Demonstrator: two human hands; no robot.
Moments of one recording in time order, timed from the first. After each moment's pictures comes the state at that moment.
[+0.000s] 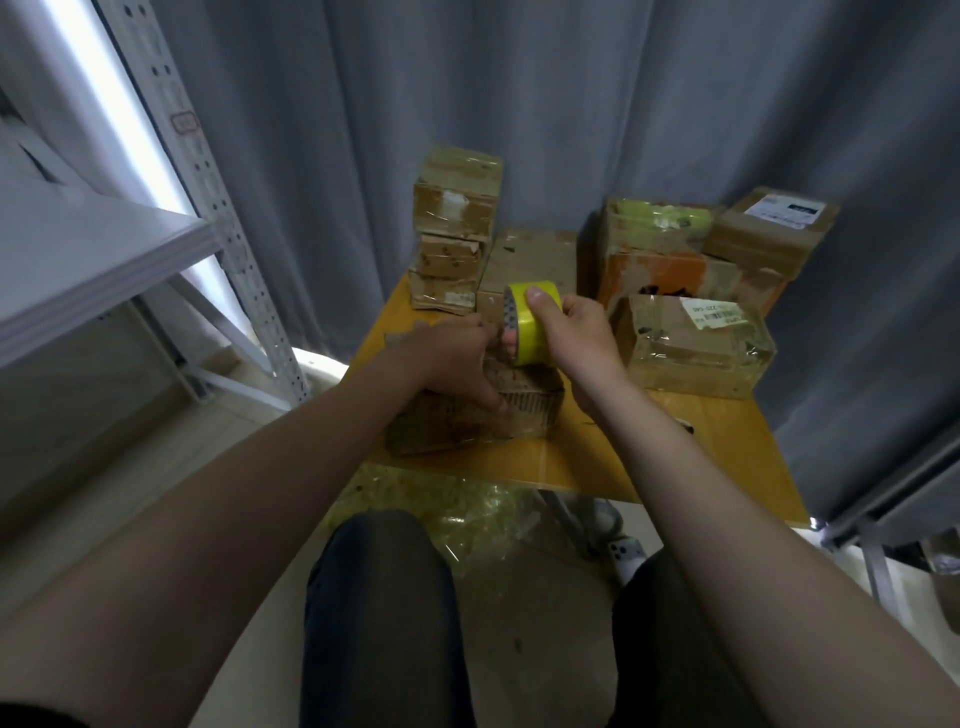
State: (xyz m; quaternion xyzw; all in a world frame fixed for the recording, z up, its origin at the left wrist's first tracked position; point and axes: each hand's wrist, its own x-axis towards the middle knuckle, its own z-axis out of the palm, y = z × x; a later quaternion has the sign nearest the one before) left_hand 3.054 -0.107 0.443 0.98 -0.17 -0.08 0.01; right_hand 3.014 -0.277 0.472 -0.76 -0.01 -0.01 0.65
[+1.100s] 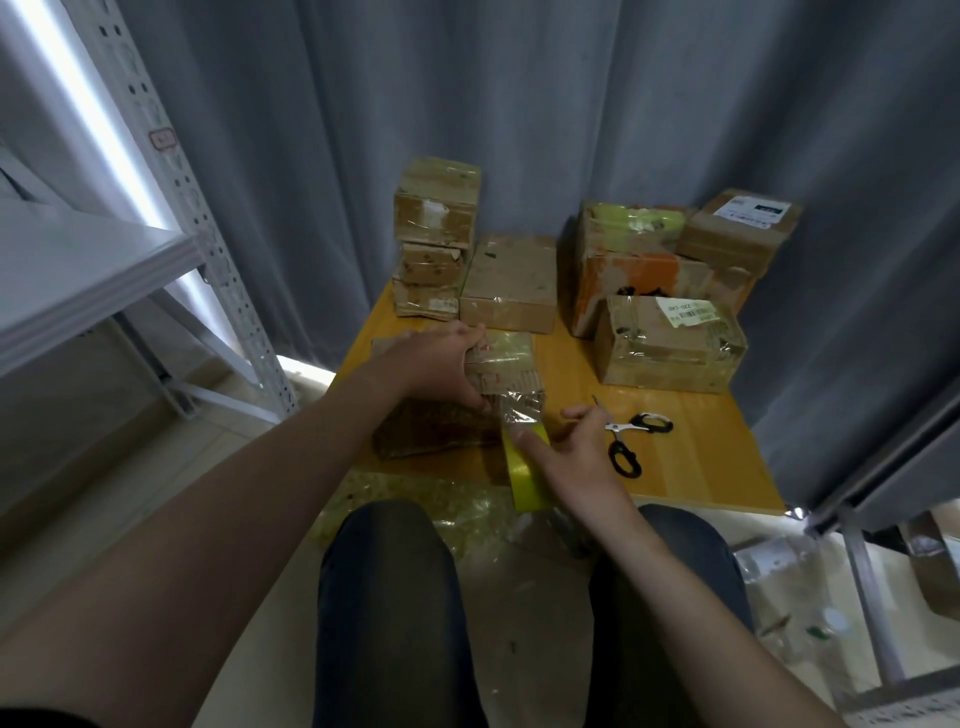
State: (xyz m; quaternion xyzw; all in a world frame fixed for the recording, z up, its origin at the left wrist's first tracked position) left_hand 3.056 -0.104 0.435 0.98 -0.16 -0.08 0.02; right_hand 2.927 -0.308 0.400 -0.81 0.05 0.06 0.58
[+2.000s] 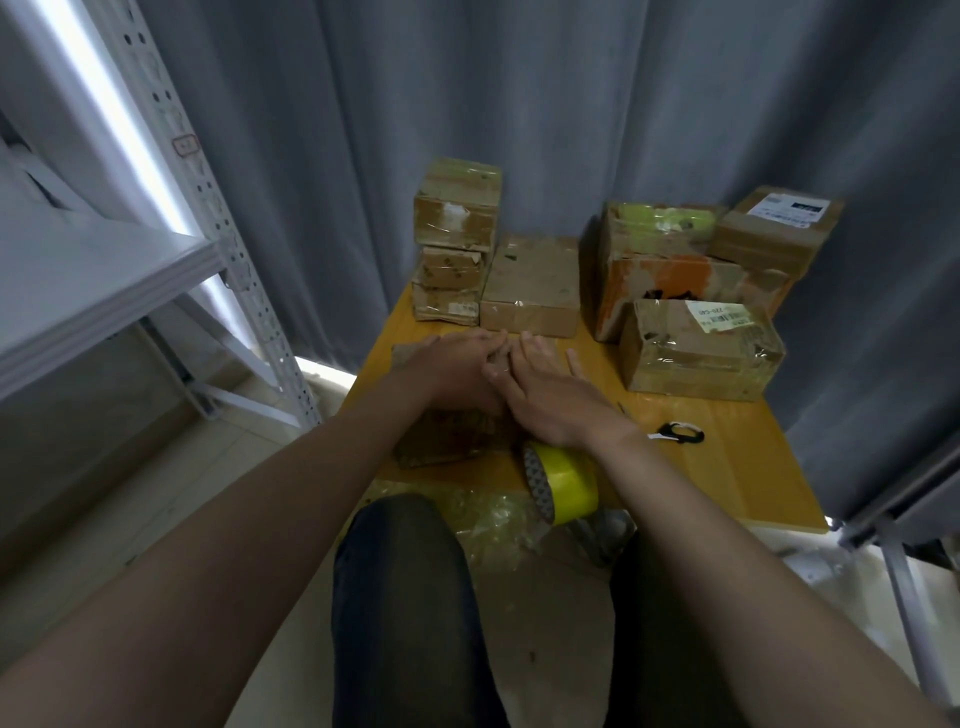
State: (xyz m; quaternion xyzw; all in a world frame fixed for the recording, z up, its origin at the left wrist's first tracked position) left_hand 3.063 -0.100 0.426 0.98 -0.18 -0.06 0.07; right_hand 3.015 -0.274 0.429 -0.97 -0.18 0.11 0.15
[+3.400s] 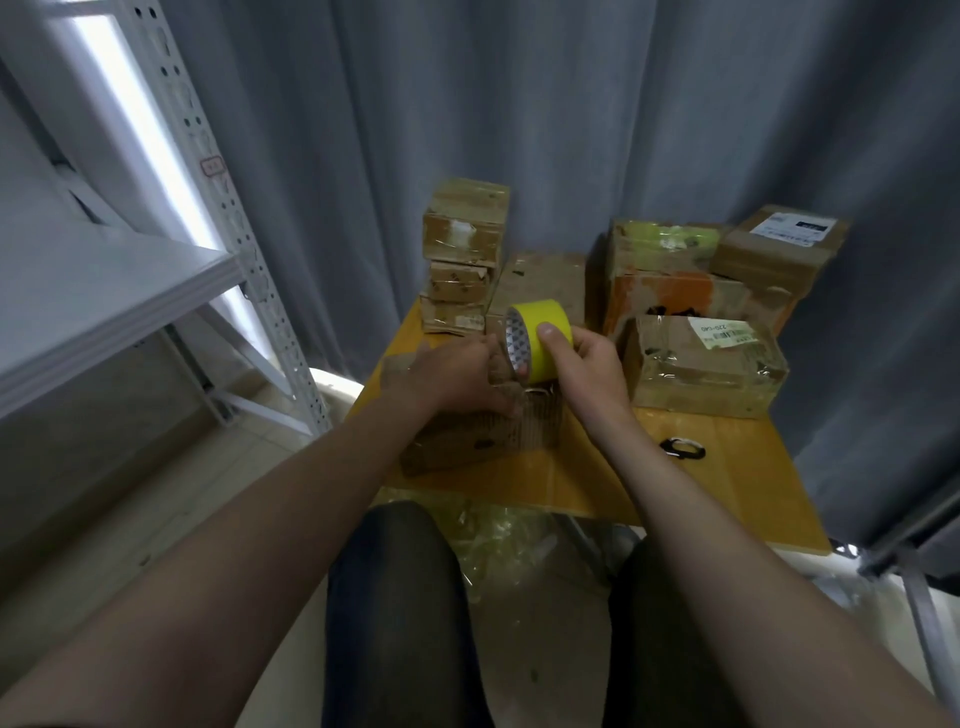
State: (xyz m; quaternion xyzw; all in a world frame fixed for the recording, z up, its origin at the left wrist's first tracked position) left_hand 3.056 -0.112 0.436 0.99 -0.09 -0.05 0.07; right_hand 3.018 -0.291 0.446 -0.78 -0.07 -0.08 0.62
